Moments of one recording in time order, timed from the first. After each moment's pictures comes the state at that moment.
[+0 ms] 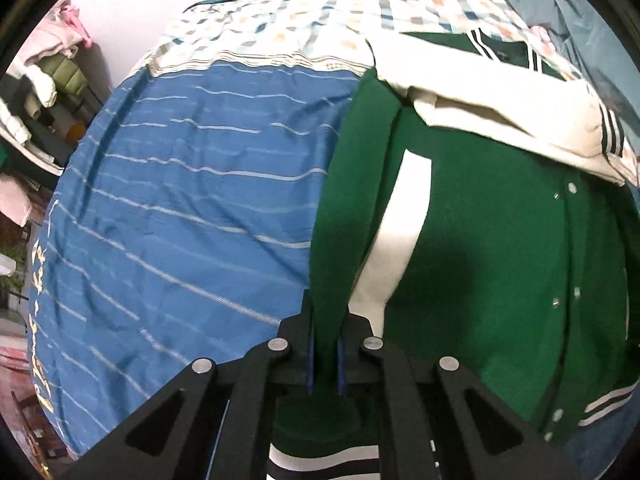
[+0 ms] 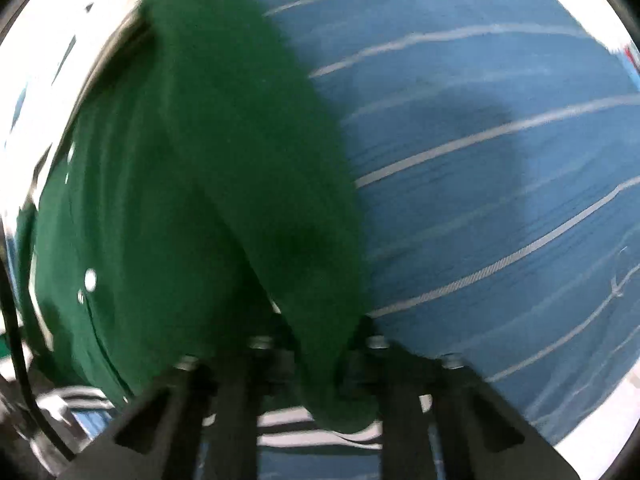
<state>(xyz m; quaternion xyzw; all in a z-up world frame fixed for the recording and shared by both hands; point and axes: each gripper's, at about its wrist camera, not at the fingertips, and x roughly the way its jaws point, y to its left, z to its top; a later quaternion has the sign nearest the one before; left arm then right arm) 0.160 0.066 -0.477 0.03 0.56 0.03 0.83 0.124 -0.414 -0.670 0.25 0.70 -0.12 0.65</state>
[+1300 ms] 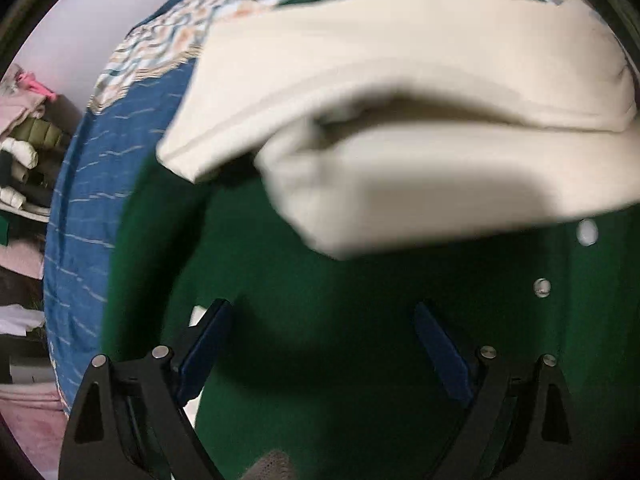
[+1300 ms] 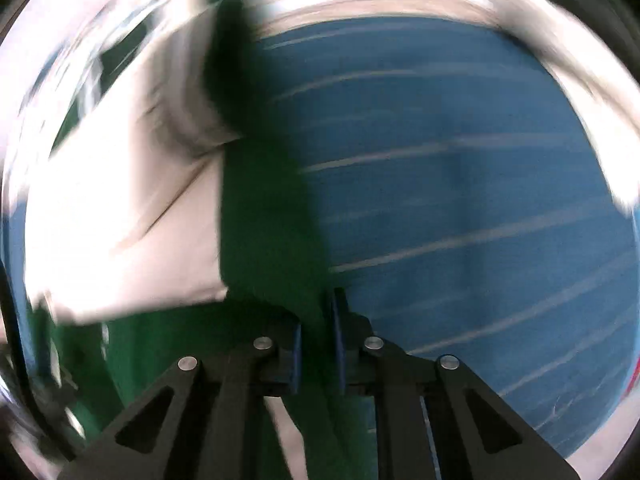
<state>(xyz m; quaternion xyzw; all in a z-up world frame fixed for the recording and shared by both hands) 0.185 -0.063 -0.555 0.16 0.60 0.02 0.78 0.238 -0.460 -0.643 0.20 0.66 -0.14 0.71</state>
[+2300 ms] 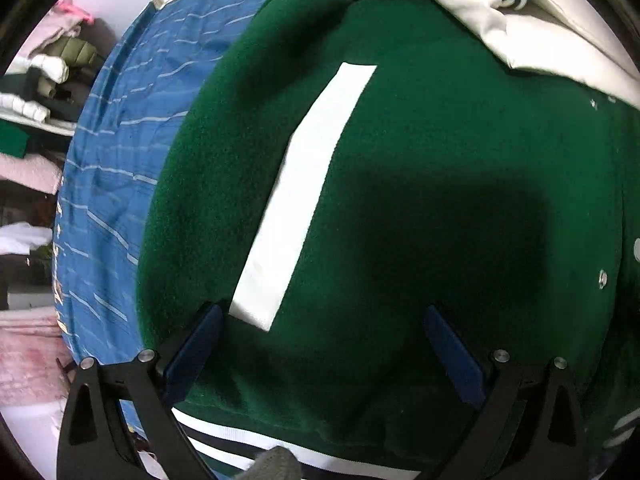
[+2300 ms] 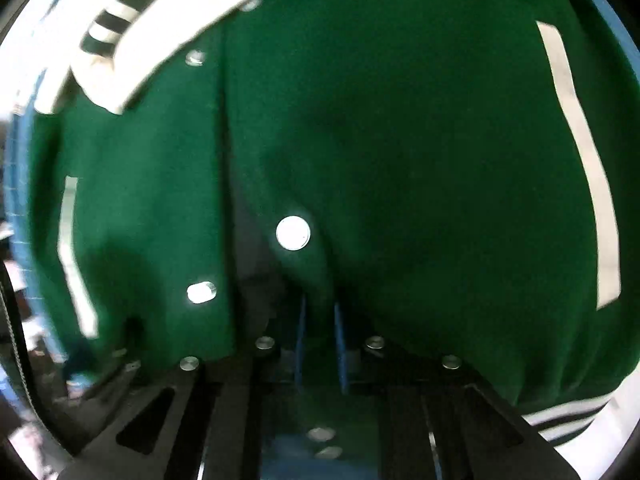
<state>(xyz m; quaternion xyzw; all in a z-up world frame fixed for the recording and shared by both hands) 0.058 0.015 -0.544 0.10 0.66 0.11 0.74 0.148 -0.218 -0.674 0.23 0.75 -0.04 0.62</state>
